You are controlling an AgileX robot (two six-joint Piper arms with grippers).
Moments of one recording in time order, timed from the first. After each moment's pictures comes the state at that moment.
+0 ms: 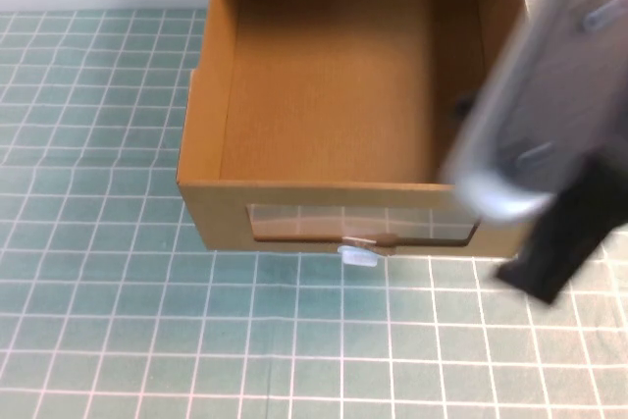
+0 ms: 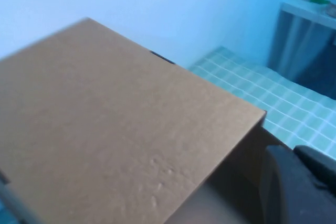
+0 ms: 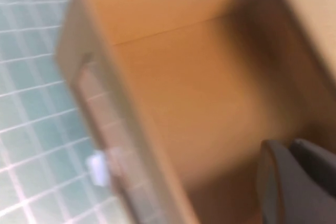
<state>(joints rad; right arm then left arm) 1.26 1.10 -1.22 -0.80 0.91 0.23 -0.29 1.82 -2.52 -0.59 1.27 0.45</state>
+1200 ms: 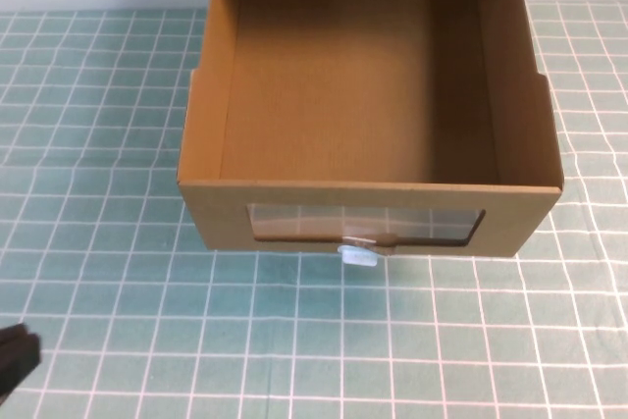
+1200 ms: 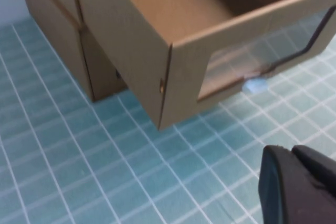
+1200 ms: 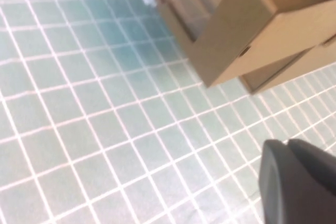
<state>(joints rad) 1.26 0.25 -0.67 -0.57 1.10 0.03 -0.29 0.33 -0.65 -0.42 0.87 0.43</state>
